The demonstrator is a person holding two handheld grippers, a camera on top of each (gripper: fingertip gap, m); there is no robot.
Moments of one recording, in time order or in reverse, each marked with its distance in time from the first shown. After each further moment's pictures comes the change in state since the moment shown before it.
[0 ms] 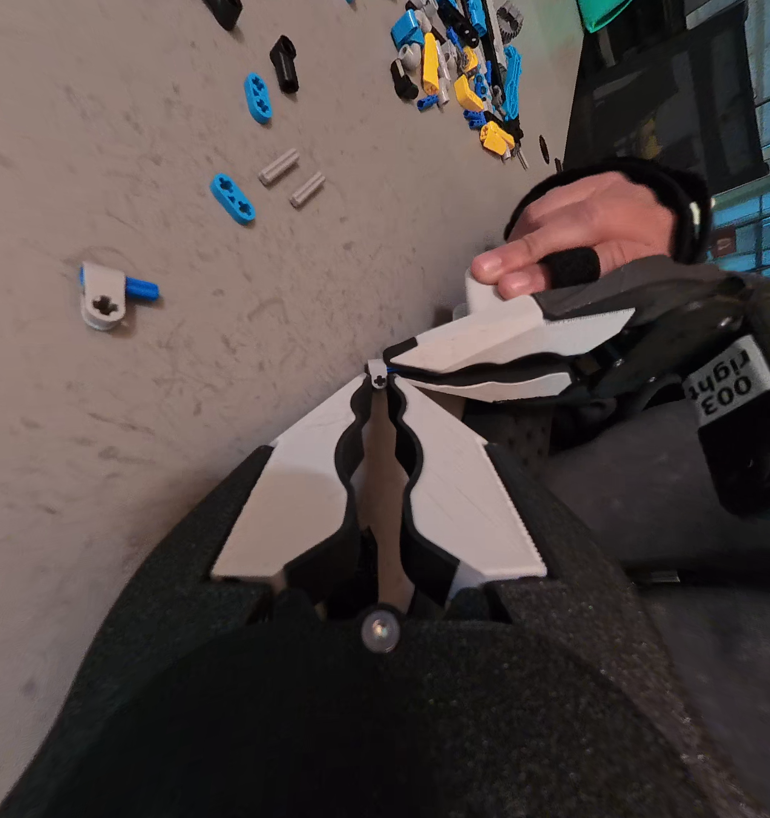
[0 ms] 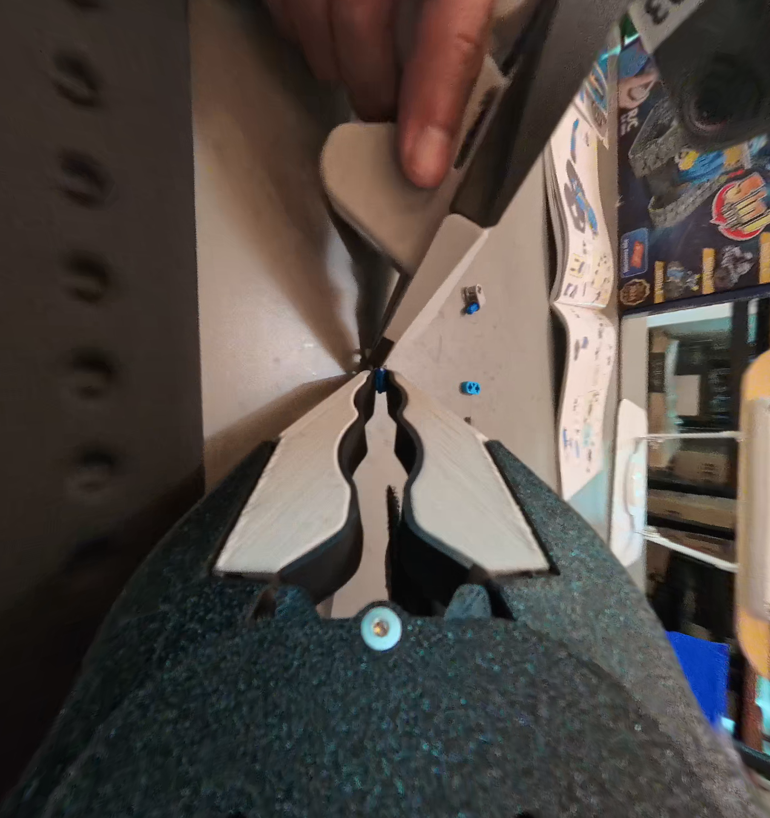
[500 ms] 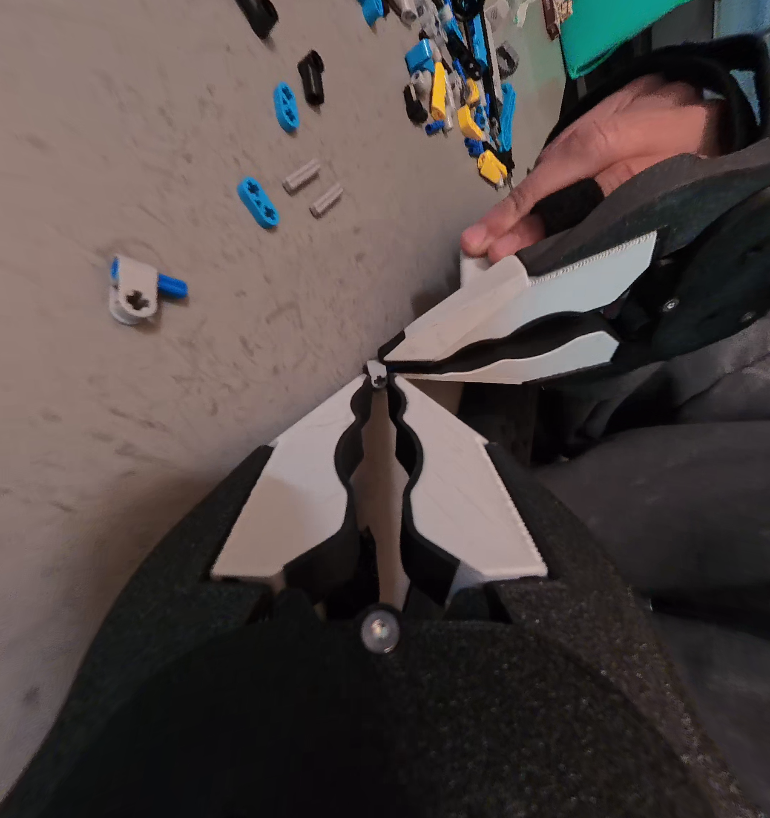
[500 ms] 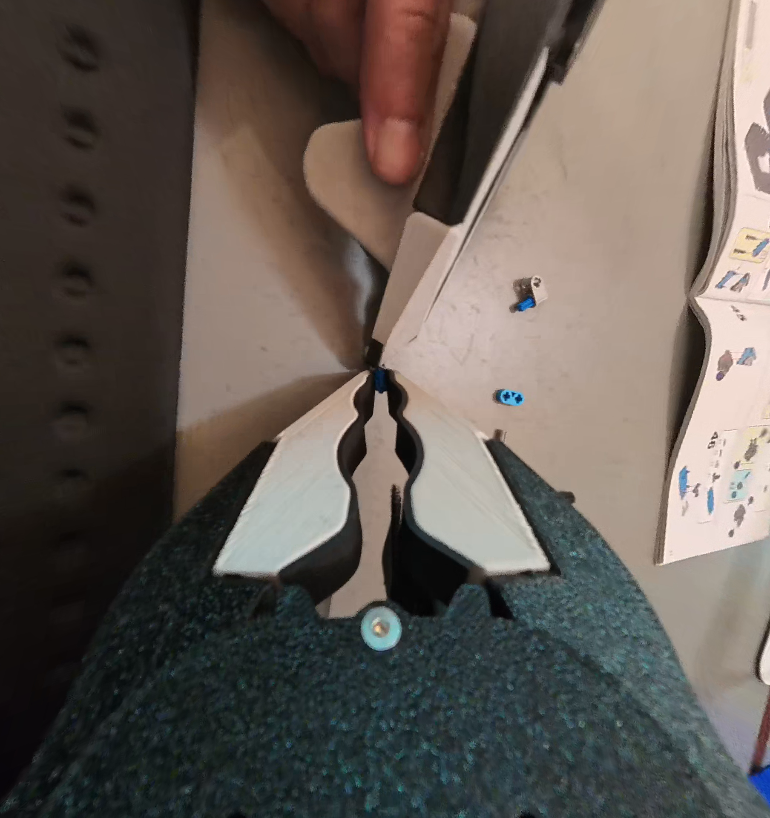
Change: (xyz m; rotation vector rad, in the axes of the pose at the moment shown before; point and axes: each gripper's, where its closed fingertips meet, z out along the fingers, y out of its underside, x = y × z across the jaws) left arm -0.002 -0.006 0.000 0.028 0.038 -0.097; right arm 0.002 0.003 0.003 -0.049 -0.440 0.101
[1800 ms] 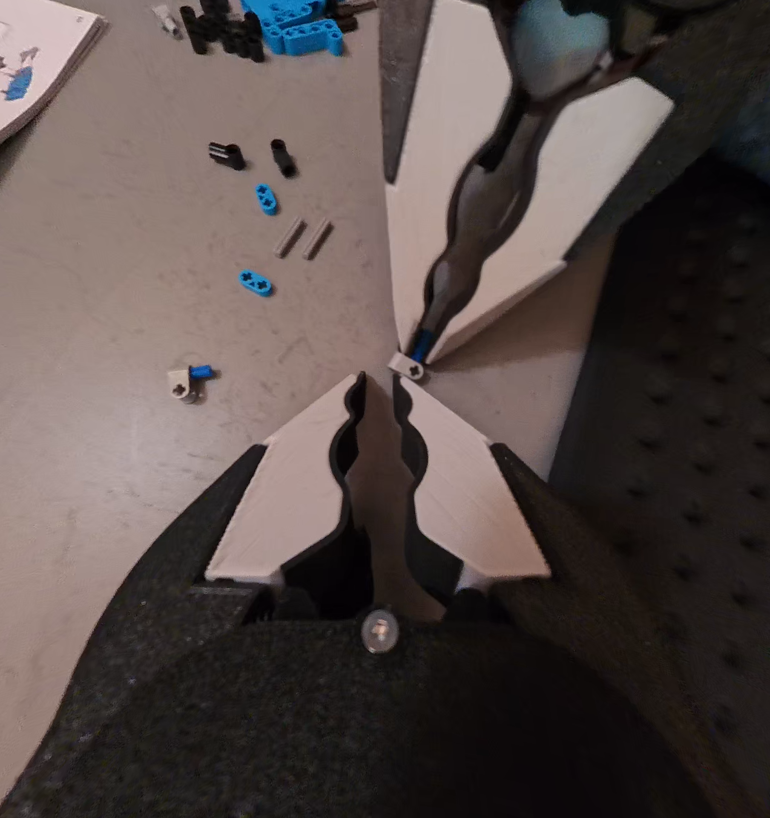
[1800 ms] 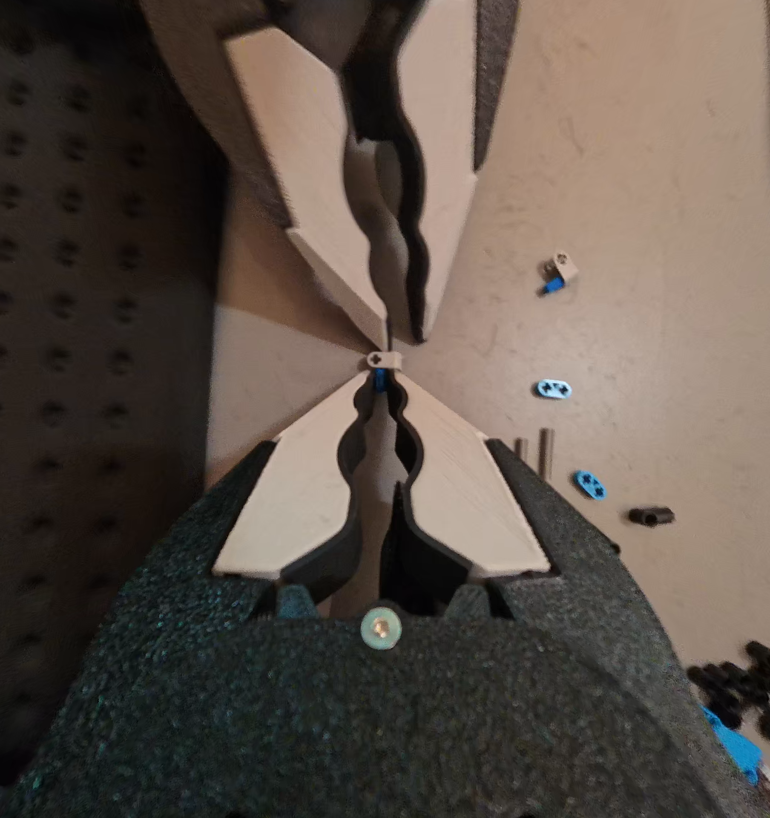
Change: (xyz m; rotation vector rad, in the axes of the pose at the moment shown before) left arm -0.012 0.000 -0.006 0.002 -0.472 0.675; right arm -0.006 0.000 0.001 0.177 -0.195 0.217
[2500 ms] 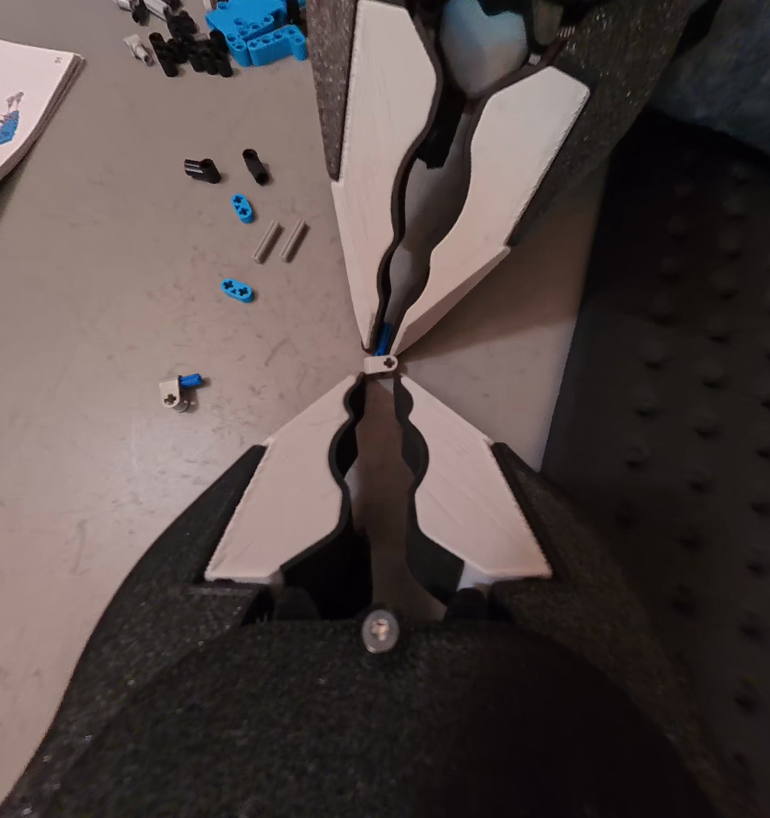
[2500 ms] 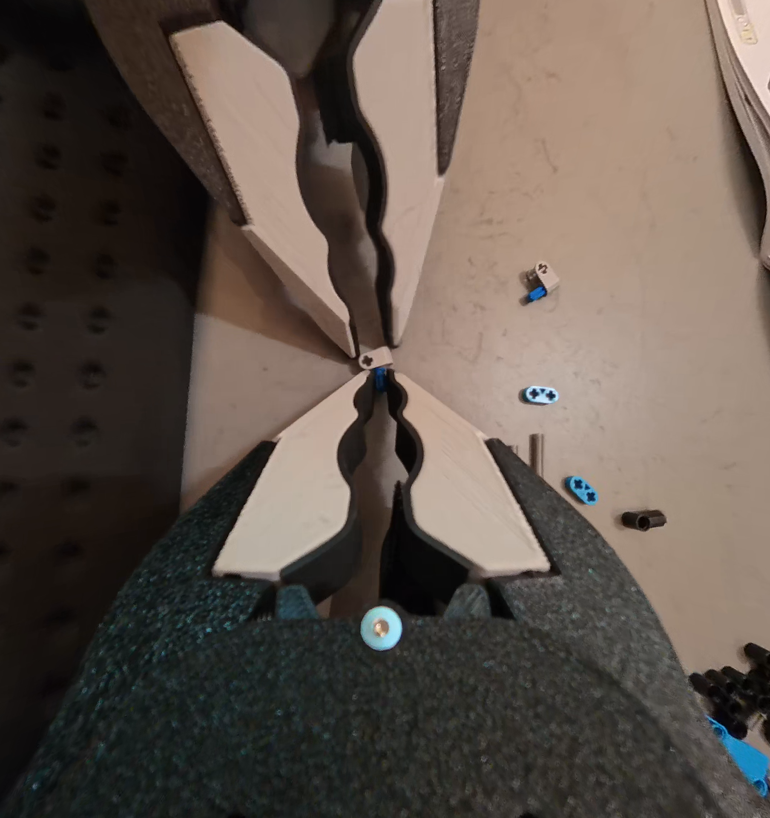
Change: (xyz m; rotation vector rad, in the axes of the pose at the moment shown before) left arm 0.008 0.003 -0.002 -0.002 -0.003 0.108; right arm 0.006 -0.002 0.004 0.057 0.055 -0.006
